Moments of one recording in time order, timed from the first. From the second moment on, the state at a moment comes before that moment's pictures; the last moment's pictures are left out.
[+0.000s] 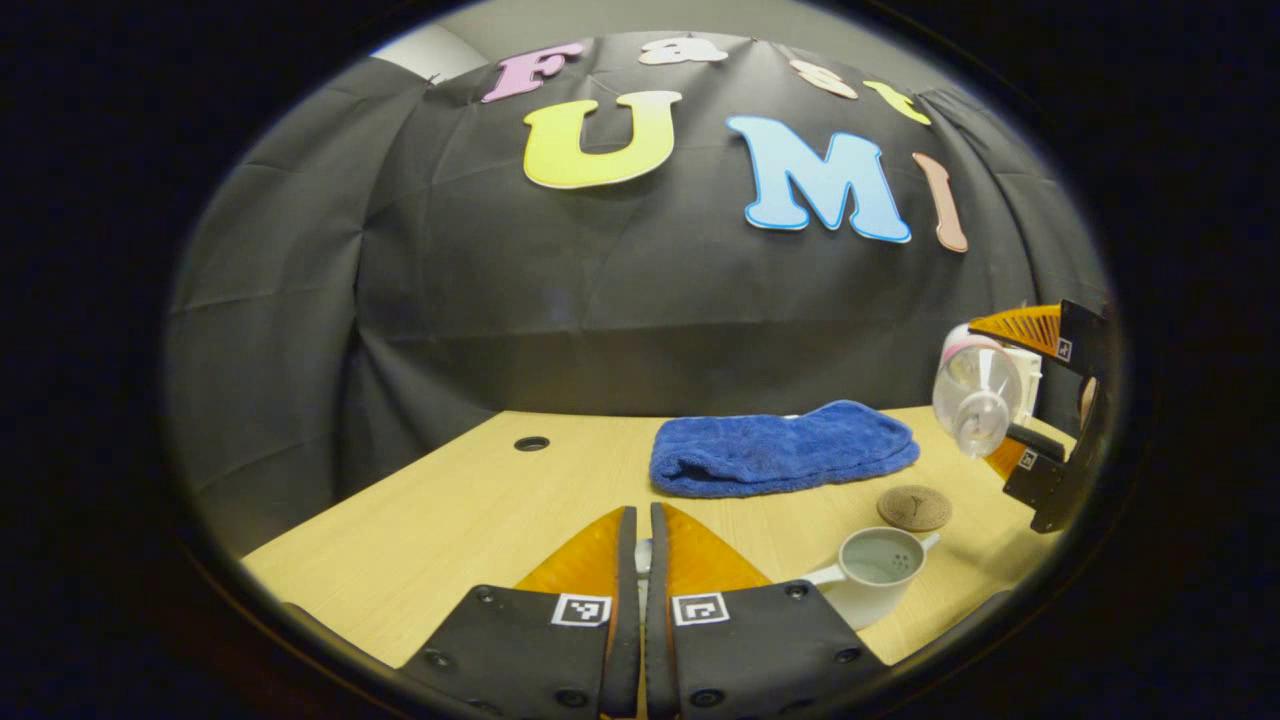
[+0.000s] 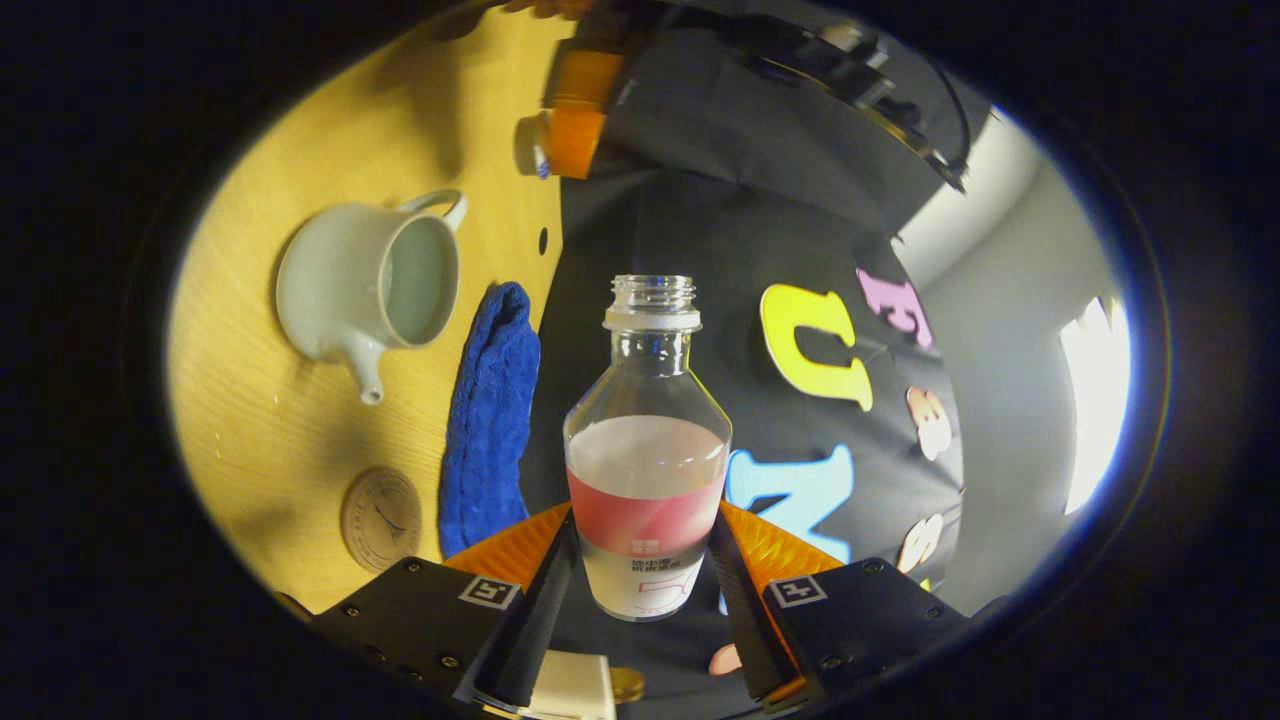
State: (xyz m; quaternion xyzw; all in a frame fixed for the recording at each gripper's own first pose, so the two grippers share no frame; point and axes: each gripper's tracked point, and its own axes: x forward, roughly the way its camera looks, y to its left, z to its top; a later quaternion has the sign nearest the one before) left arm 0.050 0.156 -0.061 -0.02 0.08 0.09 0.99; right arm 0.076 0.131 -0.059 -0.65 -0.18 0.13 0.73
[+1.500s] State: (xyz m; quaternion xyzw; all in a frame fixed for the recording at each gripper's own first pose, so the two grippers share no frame) left arm 0.051 0.148 -0.060 -0.02 0.08 0.08 0.99; right arm 0.094 0.136 -0.148 -0.03 0.16 0.21 0.96
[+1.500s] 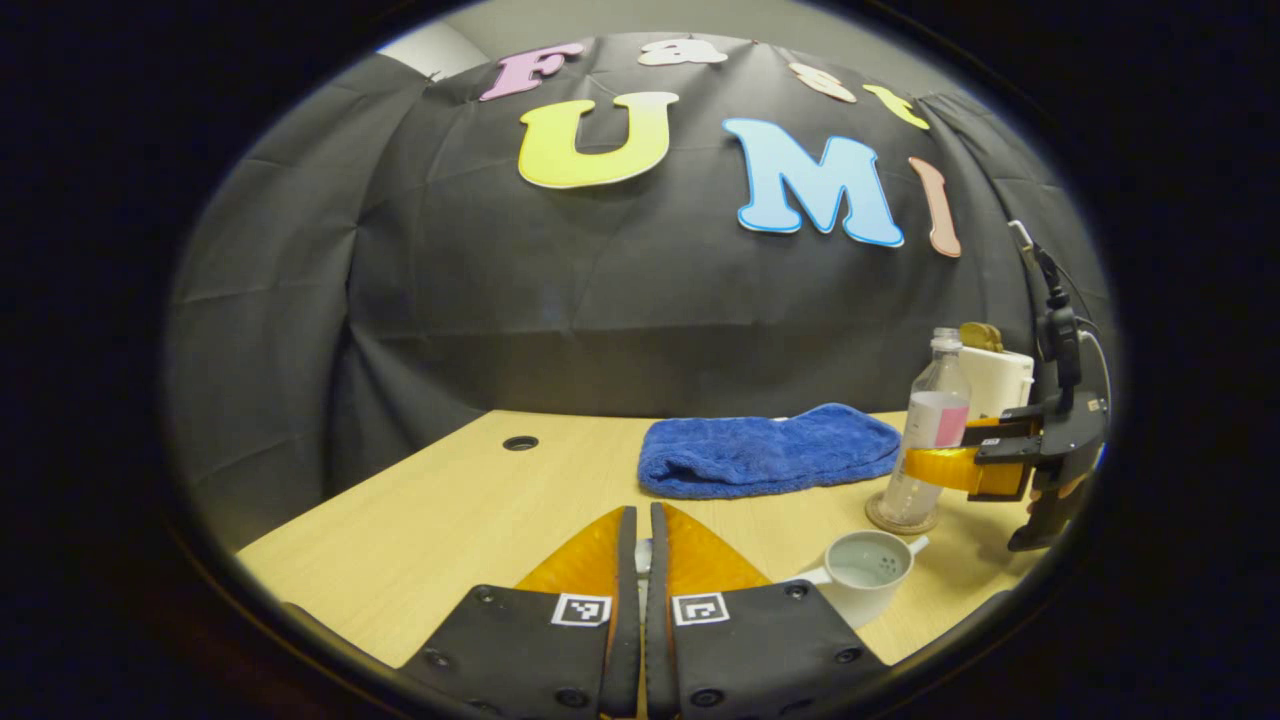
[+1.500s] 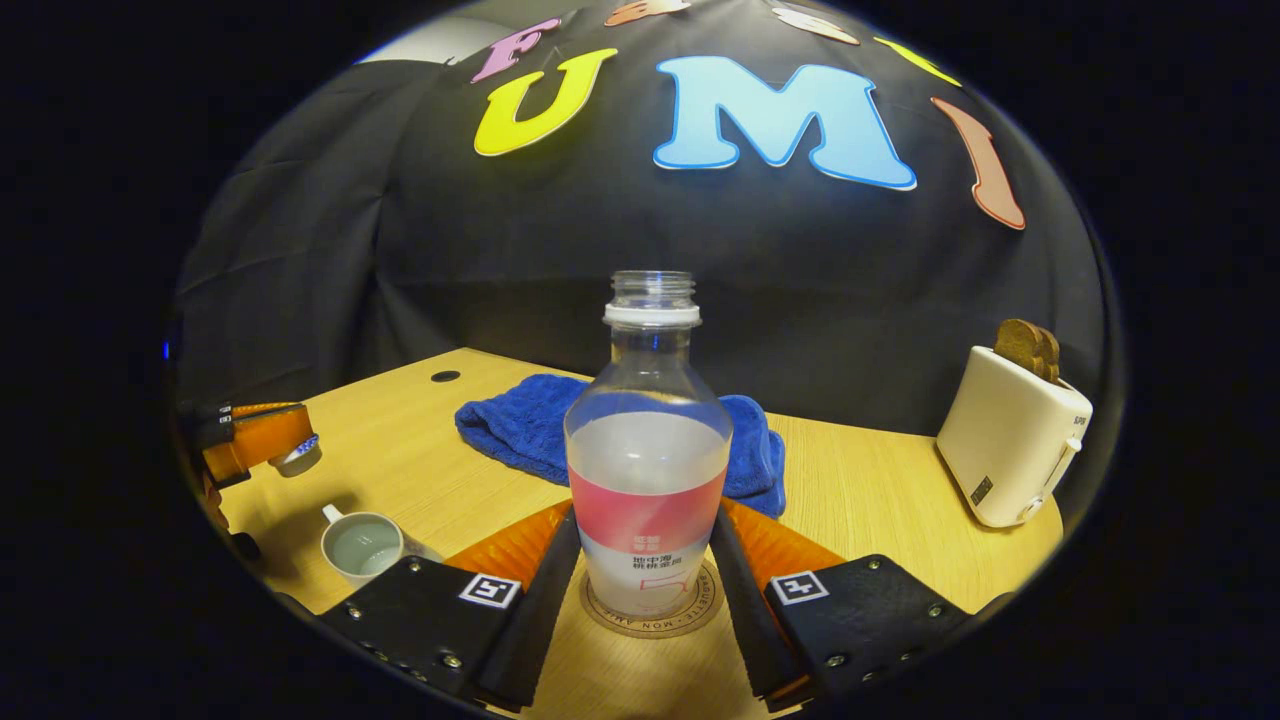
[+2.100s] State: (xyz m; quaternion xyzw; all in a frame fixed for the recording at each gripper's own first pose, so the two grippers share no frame) left arm 0.053 0.107 -0.041 -0.03 0.05 0.02 1.00; right arm 0.079 0.112 -0.125 -0.02 0.12 0.19 0.97
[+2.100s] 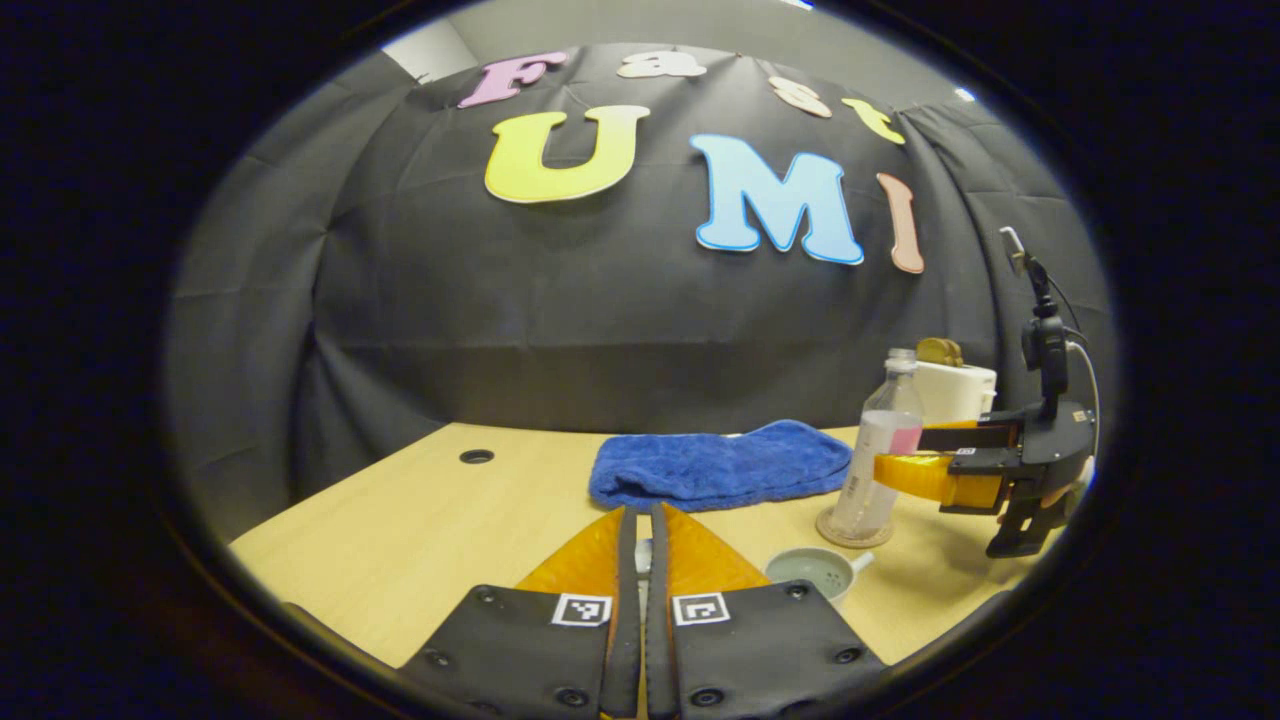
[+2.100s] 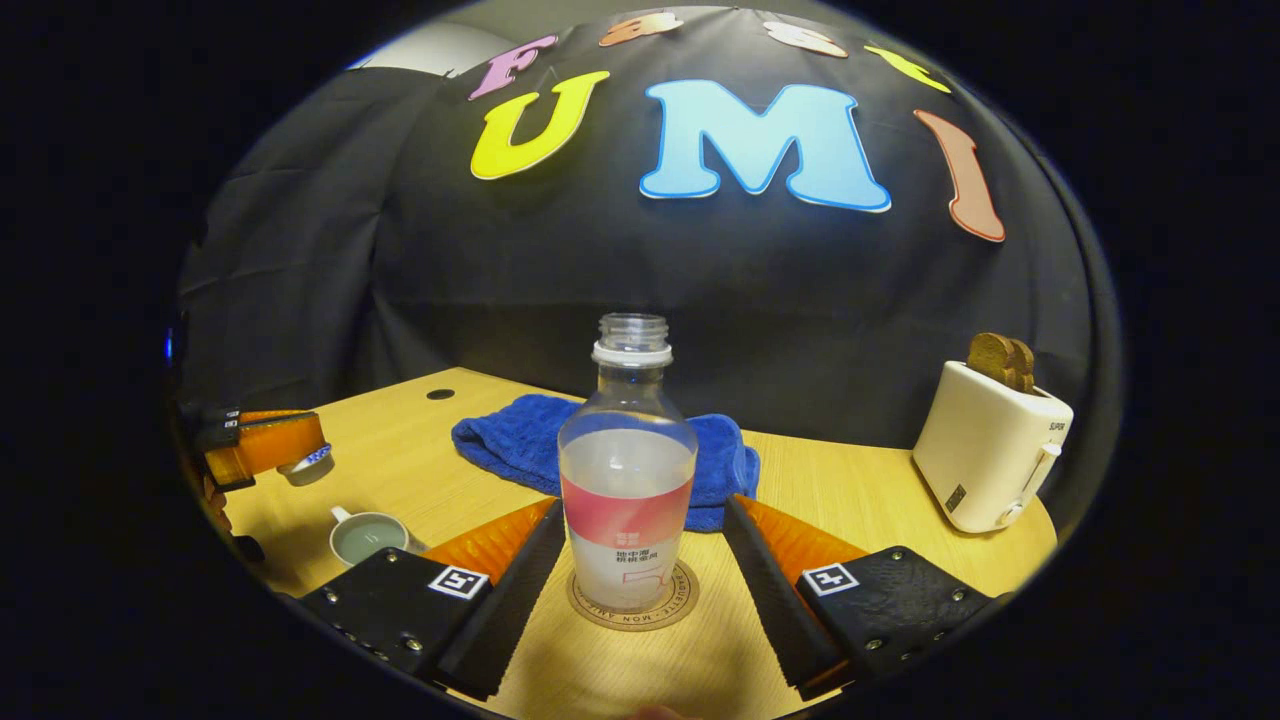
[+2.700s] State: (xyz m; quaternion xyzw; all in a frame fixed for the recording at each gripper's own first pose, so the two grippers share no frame) left arm 0.061 0.023 -0.030 -0.02 0.04 -0.05 1.00; right arm 0.039 0.028 -0.098 -0.02 0.08 0.14 0.99
